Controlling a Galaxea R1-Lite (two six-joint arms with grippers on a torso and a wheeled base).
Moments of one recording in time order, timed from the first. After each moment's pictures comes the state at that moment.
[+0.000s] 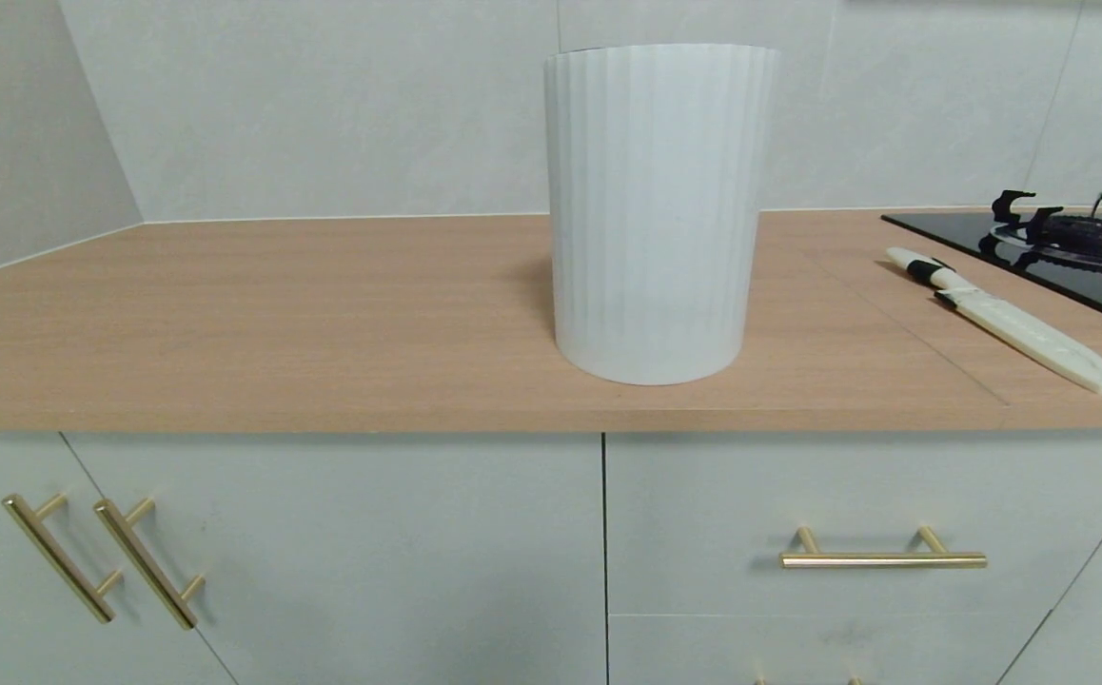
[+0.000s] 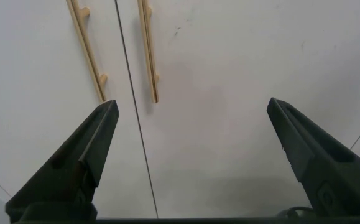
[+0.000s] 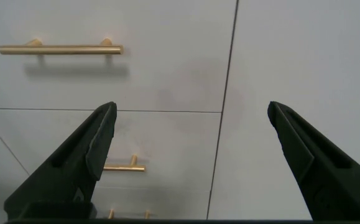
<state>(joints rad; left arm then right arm) 0.00 0.00 0.00 0.00 0.02 0.01 0.00 0.00 0.00 0.00 0.02 0.00</state>
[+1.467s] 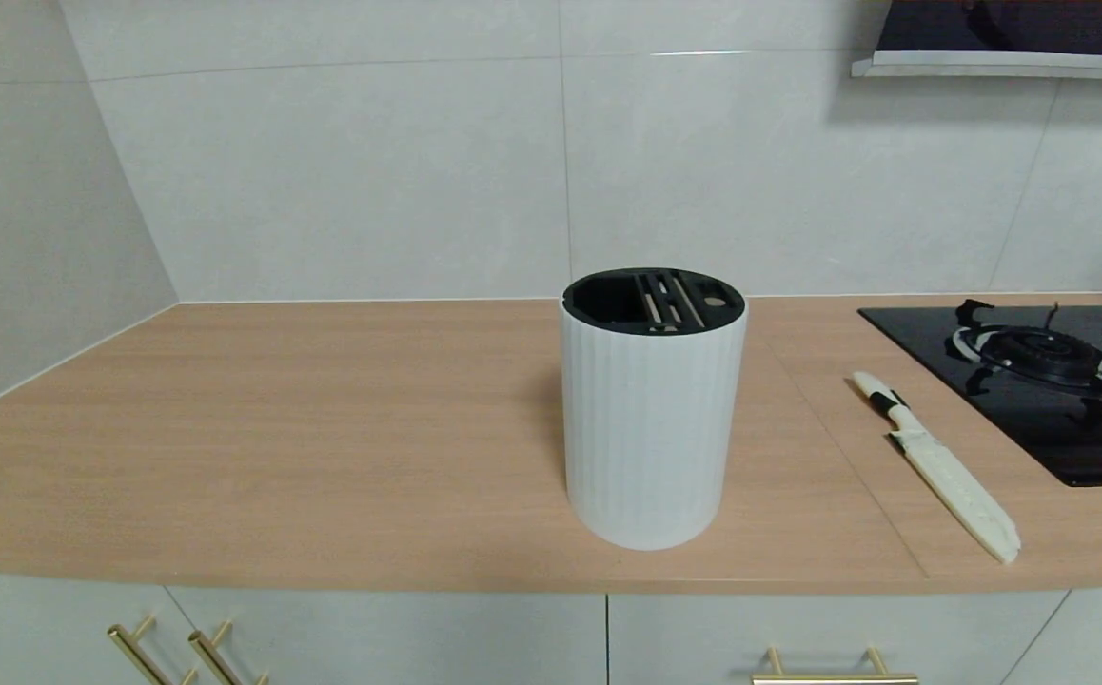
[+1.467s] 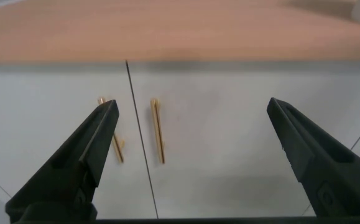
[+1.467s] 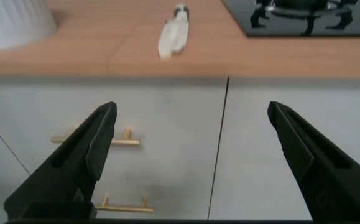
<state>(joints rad) 0.00 0.00 0.00 0.00 0.02 0.01 0.00 0.00 0.00 0.00 0.02 0.00</state>
